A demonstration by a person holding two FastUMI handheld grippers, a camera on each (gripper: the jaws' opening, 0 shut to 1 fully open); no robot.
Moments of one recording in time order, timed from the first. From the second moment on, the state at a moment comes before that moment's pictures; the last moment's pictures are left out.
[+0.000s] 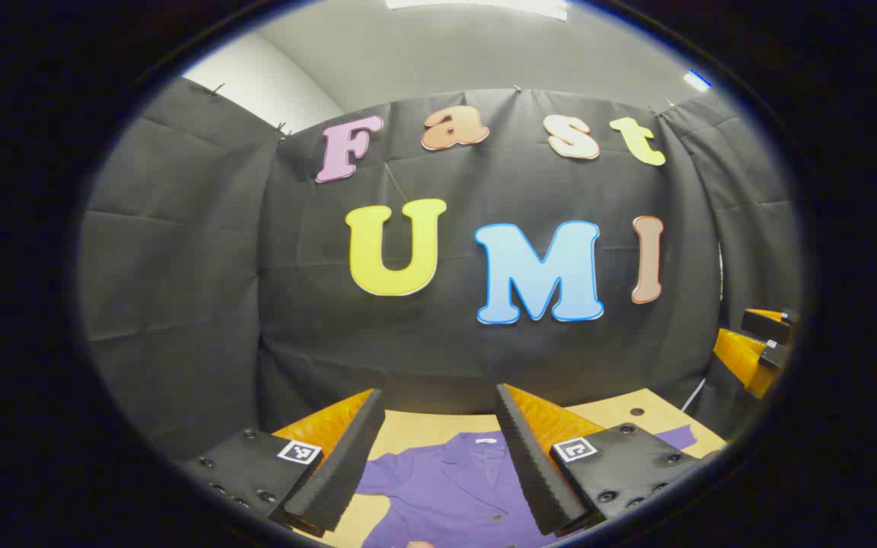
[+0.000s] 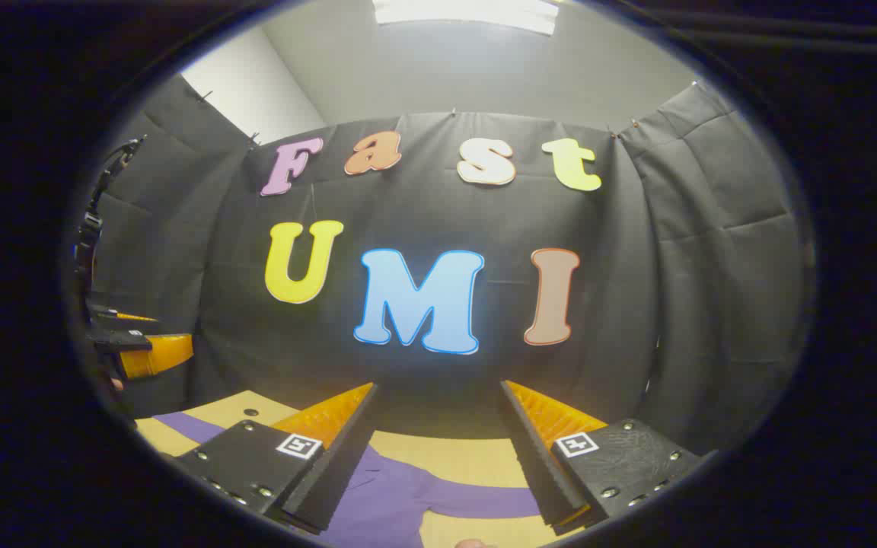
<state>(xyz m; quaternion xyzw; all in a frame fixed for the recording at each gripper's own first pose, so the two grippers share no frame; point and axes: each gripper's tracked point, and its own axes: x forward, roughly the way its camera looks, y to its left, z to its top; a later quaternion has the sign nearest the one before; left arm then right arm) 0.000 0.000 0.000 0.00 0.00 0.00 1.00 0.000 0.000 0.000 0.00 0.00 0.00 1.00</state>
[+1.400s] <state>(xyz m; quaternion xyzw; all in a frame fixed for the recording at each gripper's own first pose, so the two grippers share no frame) 0.019 0.046 0.002 0.02 0.00 -0.02 1.00 0.005 -0.129 -0.123 -0.03 0.15 -0.18 0.97</state>
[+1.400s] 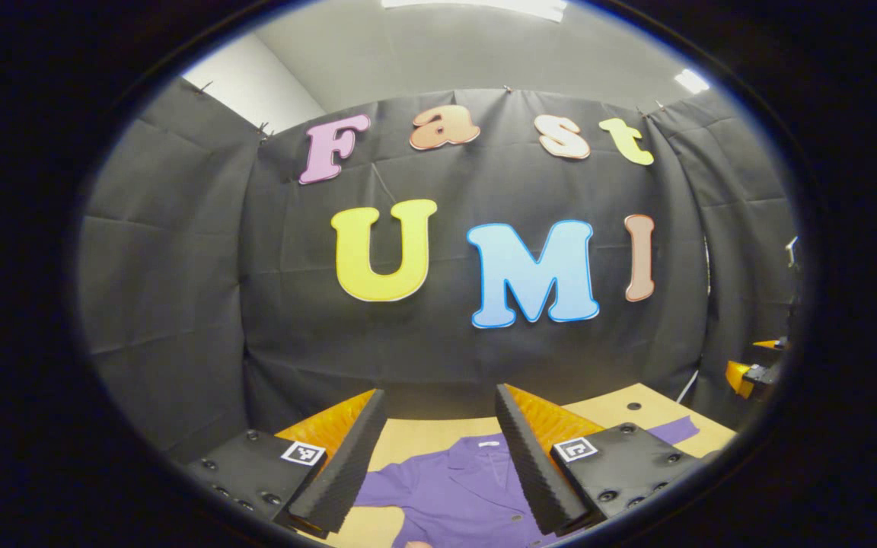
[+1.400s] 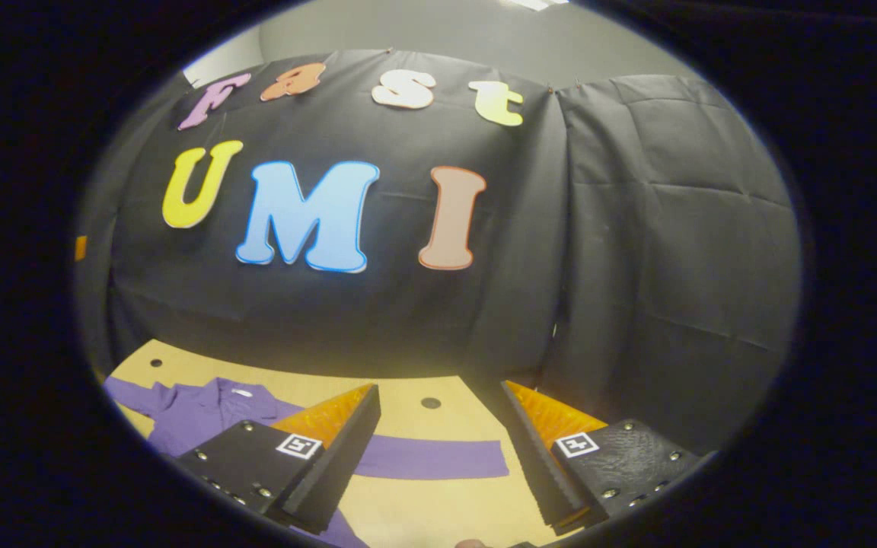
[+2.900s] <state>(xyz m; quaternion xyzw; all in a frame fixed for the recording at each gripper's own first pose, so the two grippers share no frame) 0.003 0.099 -0.014 0.03 0.05 0.11 0.99 0.068 -0.245 -0.474 0.09 0.51 -0.20 0.83</state>
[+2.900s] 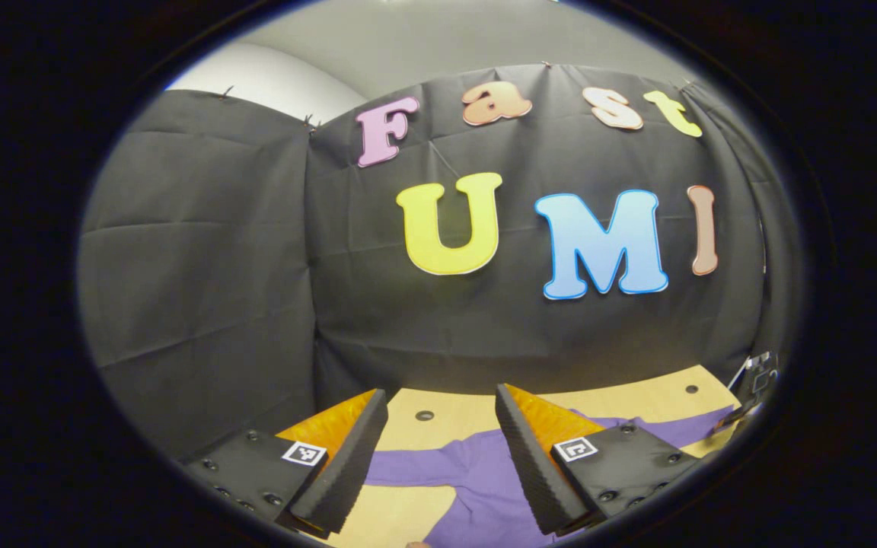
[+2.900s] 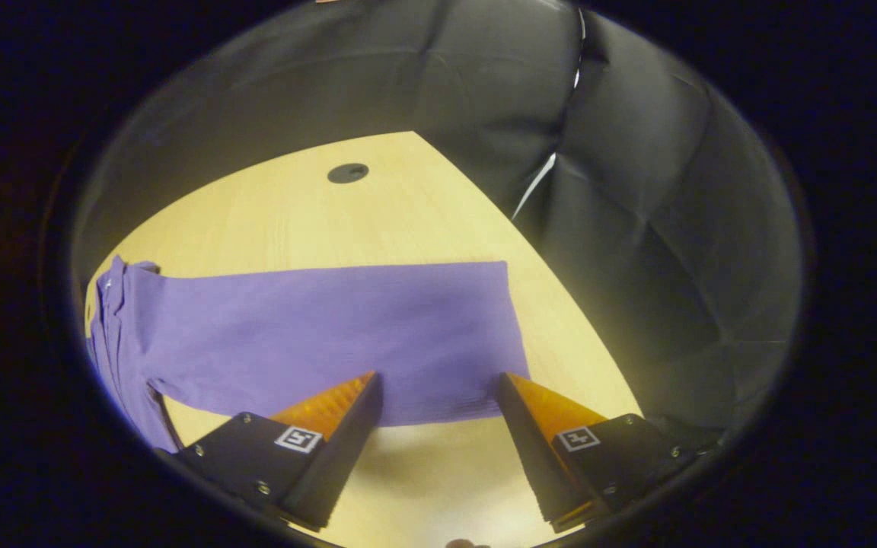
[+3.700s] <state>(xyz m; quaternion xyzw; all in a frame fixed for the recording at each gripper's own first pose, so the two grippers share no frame) -0.022 0.128 -0.025 0.02 0.06 0.14 0.99 0.070 -0.232 -0.469 0.18 0.51 -0.20 0.82</state>
